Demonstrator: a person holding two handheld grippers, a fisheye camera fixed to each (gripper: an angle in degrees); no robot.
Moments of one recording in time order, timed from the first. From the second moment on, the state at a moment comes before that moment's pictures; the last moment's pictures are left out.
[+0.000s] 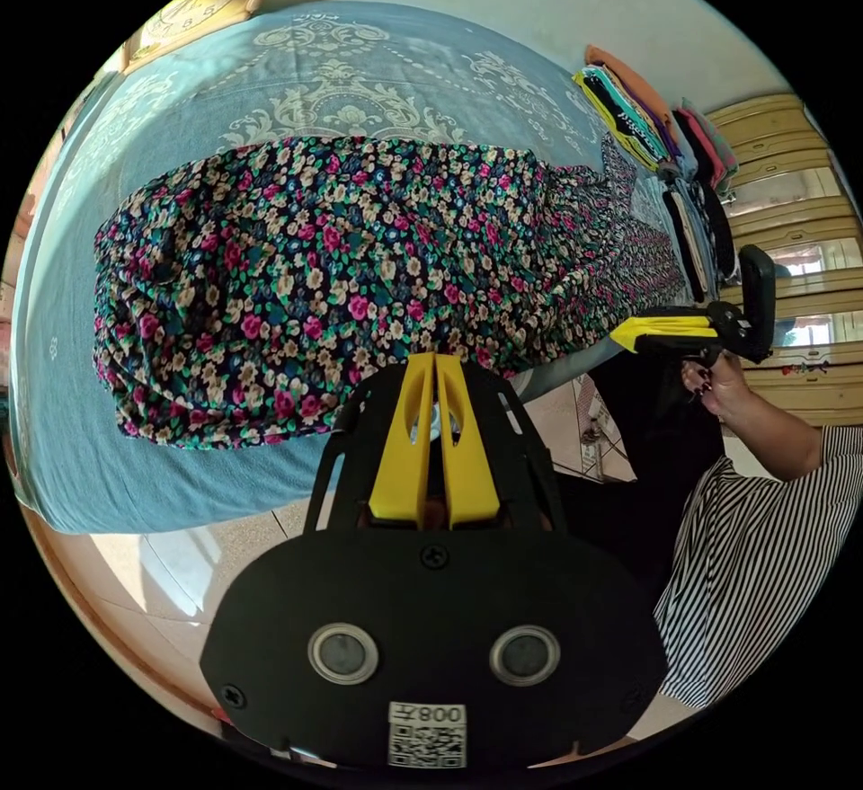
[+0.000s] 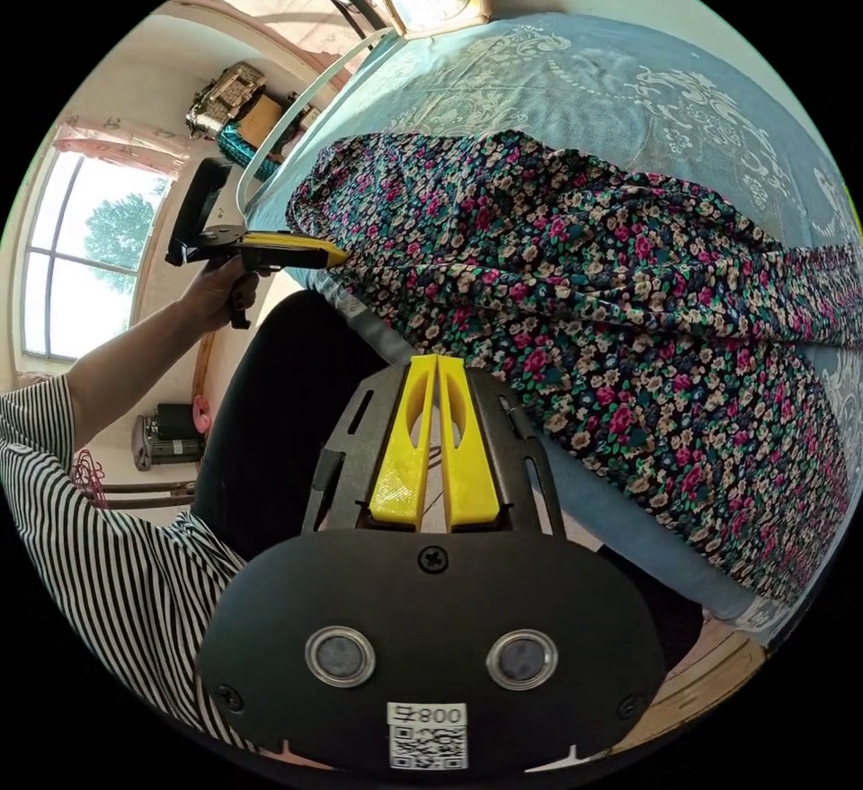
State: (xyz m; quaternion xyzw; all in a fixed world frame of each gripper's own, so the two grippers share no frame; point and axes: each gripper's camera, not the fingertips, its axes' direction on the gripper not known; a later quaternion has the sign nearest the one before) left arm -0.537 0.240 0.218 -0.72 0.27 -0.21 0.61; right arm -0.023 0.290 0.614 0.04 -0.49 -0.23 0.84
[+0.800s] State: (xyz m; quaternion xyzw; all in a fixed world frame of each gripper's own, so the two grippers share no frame) left arm -0.414 0.249 0.286 -0.67 0.35 -0.20 0.62; right arm 0.087 0.257 0.612 0.00 -0.53 -0.16 0.83
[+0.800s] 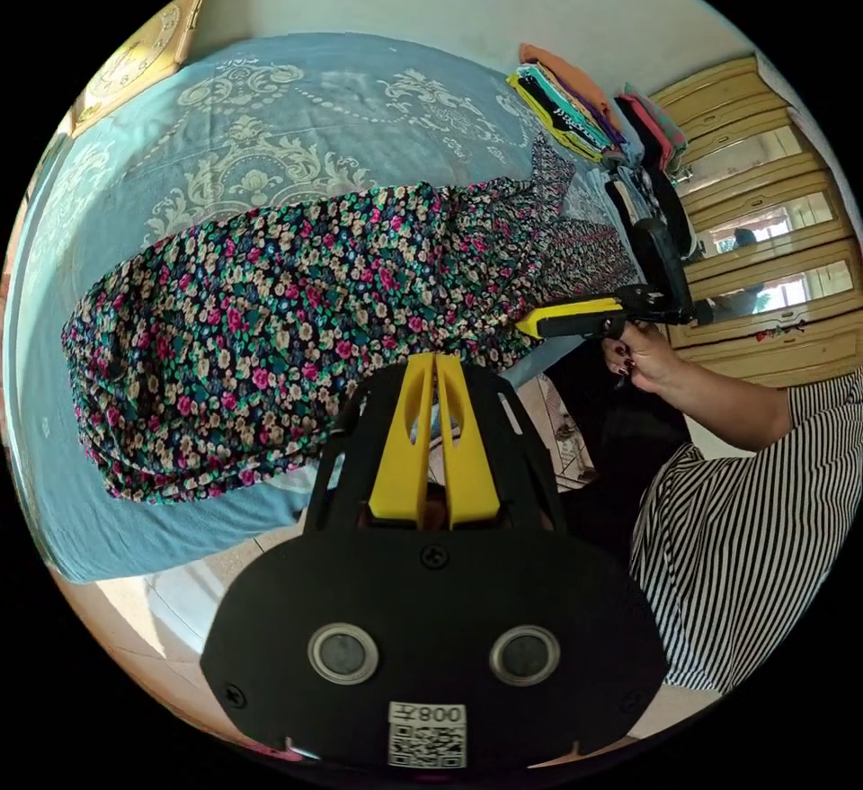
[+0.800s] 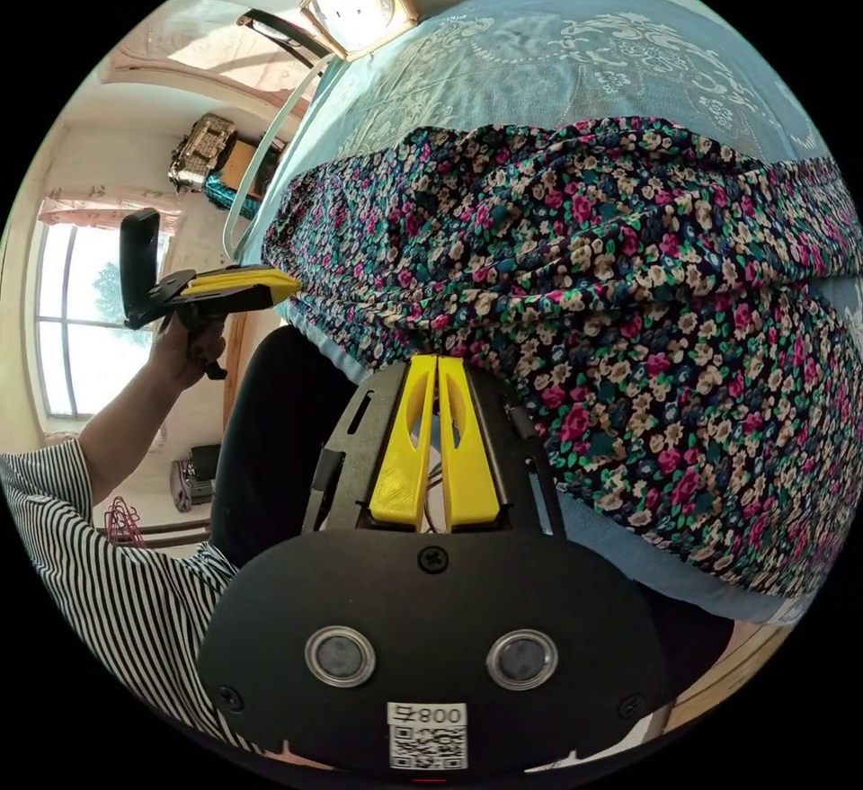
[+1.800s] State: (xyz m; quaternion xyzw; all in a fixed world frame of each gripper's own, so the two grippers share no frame) left arm -0.231 0.288 0.367 -0.70 0.42 -0.14 0.56; right arm 0.323 0.104 0.596 -0.04 -0.42 0.03 0.90
